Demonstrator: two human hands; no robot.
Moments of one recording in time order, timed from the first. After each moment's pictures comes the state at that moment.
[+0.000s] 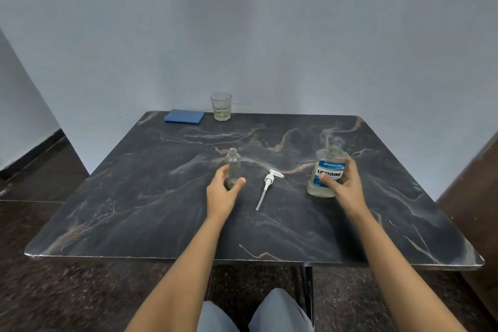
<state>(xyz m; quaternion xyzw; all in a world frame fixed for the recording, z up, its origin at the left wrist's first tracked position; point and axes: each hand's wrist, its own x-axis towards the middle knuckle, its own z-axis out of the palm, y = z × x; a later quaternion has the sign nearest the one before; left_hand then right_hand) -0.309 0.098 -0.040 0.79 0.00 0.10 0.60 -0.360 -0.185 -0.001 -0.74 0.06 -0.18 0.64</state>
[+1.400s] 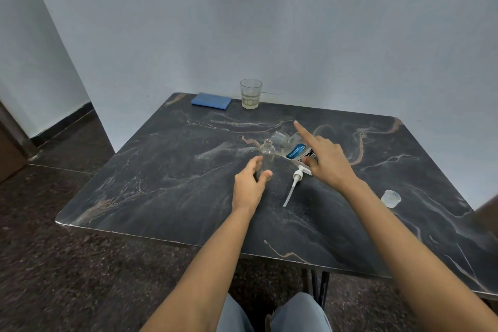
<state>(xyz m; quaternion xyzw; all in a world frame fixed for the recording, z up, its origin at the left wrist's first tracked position) -0.302 0.096 -0.046 0.81 0.01 0.08 0.58 -0.298 -0.089 0.052 -0.97 -0.13 -0.13 0.13</state>
